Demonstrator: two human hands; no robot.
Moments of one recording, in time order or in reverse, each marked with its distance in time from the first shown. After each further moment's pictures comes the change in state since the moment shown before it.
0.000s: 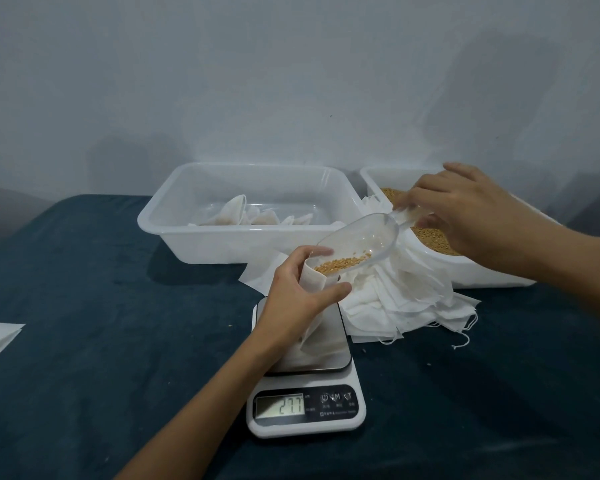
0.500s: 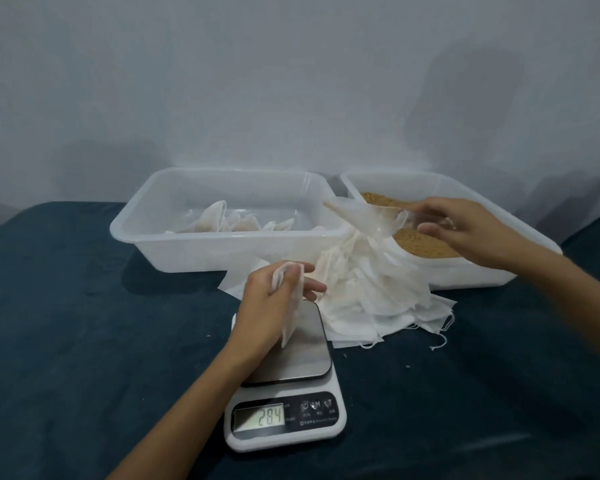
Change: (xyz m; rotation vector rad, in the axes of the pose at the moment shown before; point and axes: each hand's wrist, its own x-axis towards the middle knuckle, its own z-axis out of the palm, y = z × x) left_hand 0.006 -0.006 -0.005 0.049 0.009 0.072; right_hand -0.028 0.033 0.022 0.590 -0.150 0.511
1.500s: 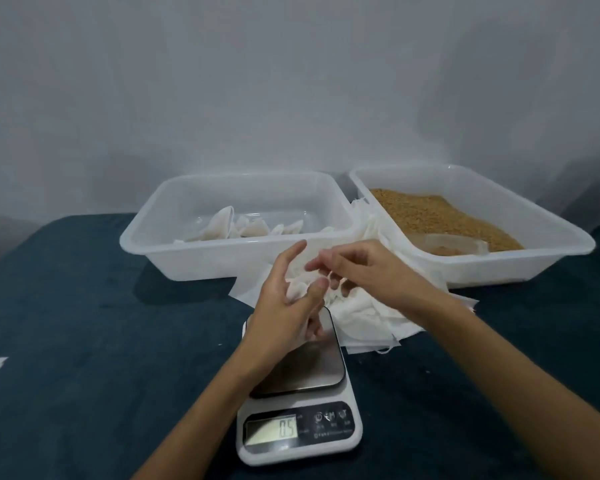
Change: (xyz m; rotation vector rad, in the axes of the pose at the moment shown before) left_hand 0.000 -0.005 0.003 -0.078 -0.141 -0.056; right_hand 0.006 -0.079 0.106 0.769 -0.230 -0.029
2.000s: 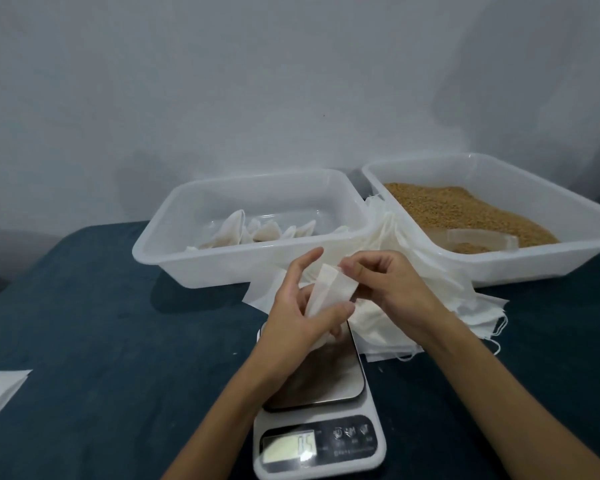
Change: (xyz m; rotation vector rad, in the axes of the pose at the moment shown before) left_hand -0.001 0.002 -0.006 0.009 -0.036 0.002; right_hand 0.005 0.035 0.016 0.494 0.186 -0.025
